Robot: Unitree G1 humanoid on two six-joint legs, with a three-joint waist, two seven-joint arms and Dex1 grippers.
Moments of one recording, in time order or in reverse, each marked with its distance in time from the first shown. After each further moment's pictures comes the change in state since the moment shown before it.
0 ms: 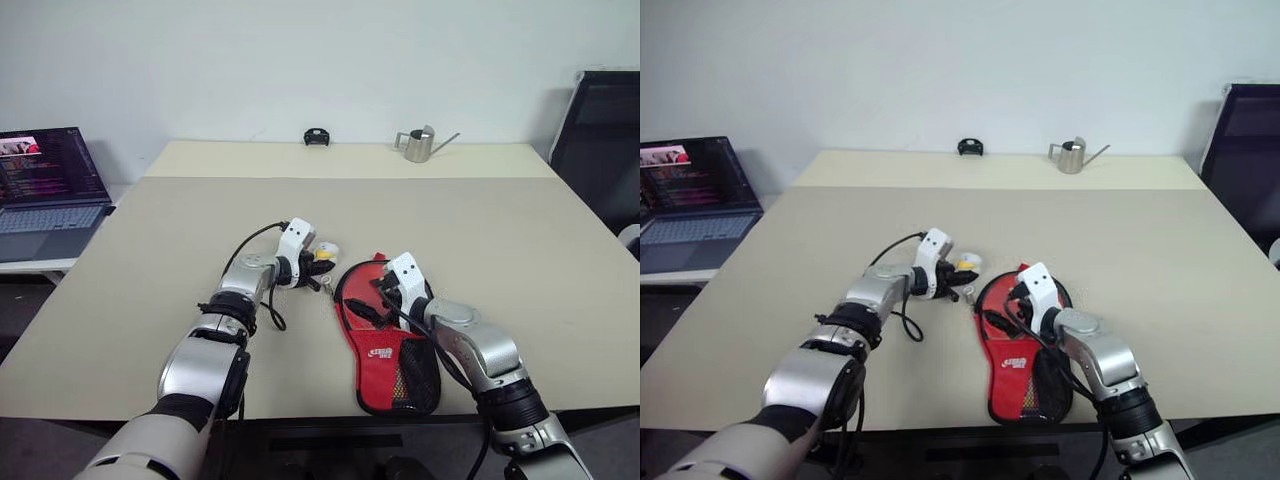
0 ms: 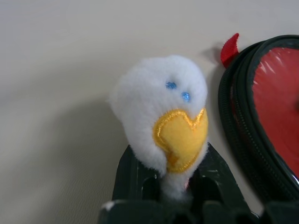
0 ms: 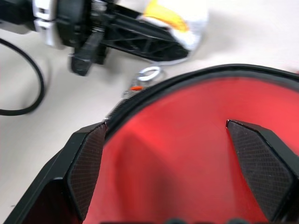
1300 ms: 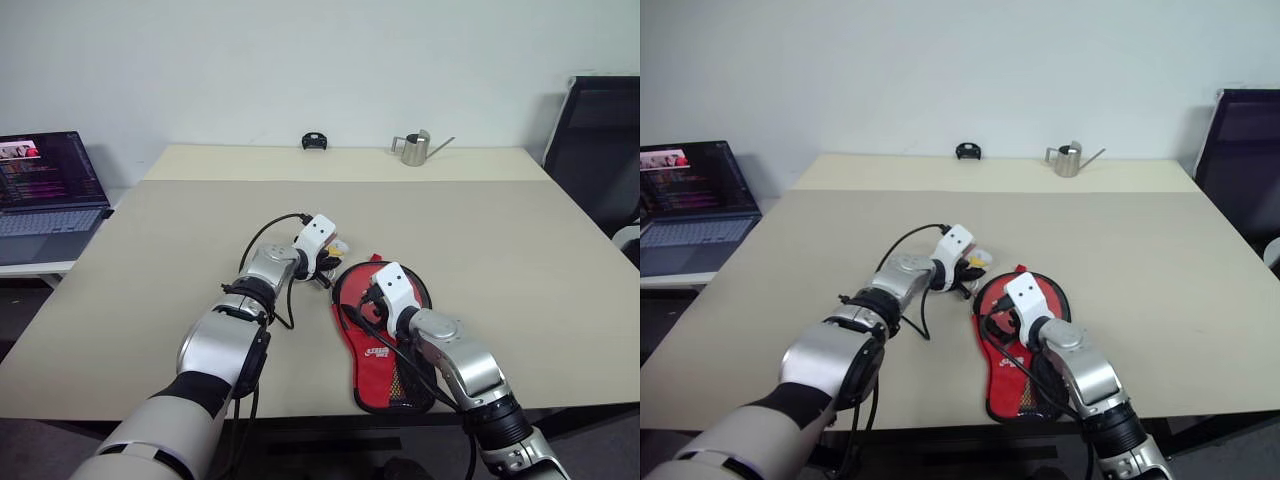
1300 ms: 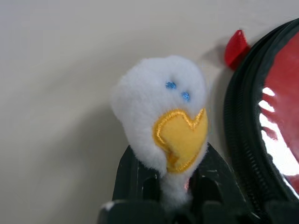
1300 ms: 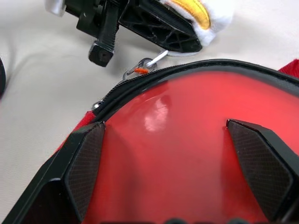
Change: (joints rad) left arm -0.164 -0.088 -0.045 0.266 0.199 -0.181 0.188; right arm 0.093 0.087 0.080 -0.046 -0.186 -0.040 -0.129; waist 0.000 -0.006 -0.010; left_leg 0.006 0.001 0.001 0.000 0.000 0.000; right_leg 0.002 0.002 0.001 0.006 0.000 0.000
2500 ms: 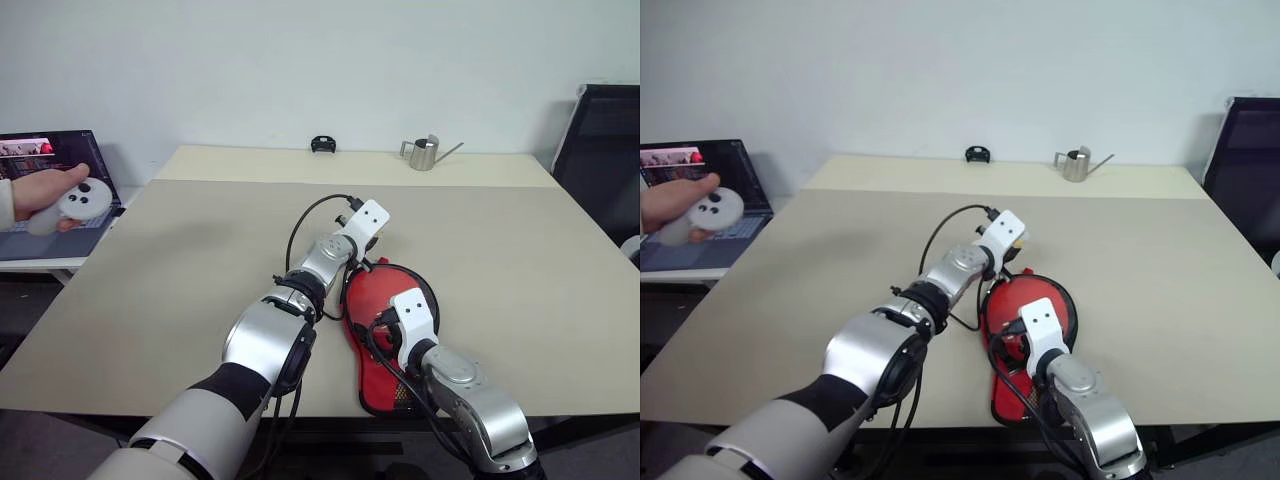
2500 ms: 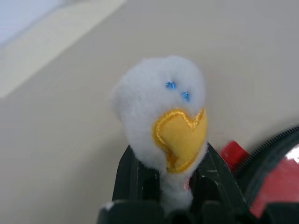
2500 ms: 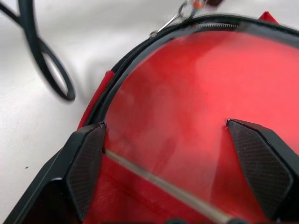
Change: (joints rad) left arm -0.130 -0.222 0.022 0.056 0.138 -0.093 0.377; right arm 0.281 0.063 -0.012 -0.384 0.003 0.200 -0.174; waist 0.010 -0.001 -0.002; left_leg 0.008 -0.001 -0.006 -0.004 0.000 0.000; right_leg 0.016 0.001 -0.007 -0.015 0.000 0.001
